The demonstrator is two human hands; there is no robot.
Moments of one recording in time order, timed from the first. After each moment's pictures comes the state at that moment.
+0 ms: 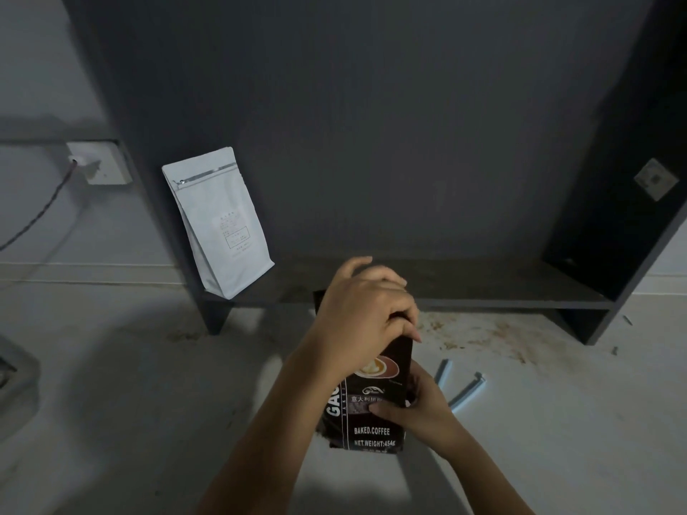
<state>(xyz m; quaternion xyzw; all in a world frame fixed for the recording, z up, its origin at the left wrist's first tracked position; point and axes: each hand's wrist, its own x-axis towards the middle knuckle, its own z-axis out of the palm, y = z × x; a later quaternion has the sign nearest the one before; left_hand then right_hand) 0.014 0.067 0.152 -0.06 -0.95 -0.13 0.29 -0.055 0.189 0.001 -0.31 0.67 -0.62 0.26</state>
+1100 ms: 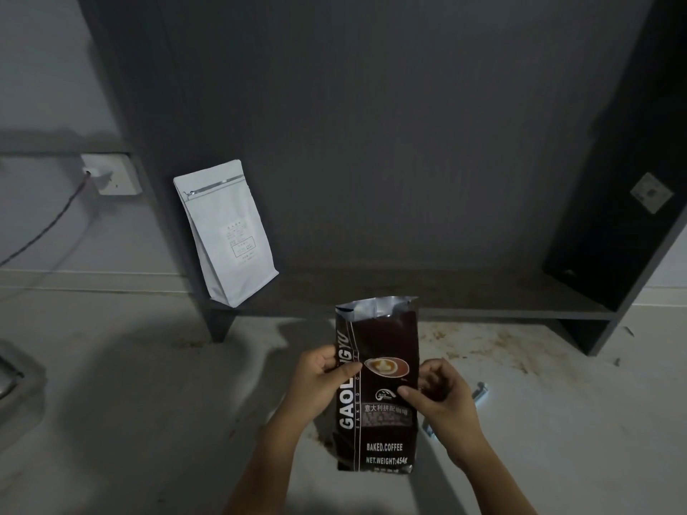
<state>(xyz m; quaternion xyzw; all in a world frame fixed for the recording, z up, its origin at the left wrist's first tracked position) 0.038 0.026 0.034 0.16 -0.71 -0.65 0.22 -0.063 0.199 0.007 -0.22 0.62 -0.73 0.20</state>
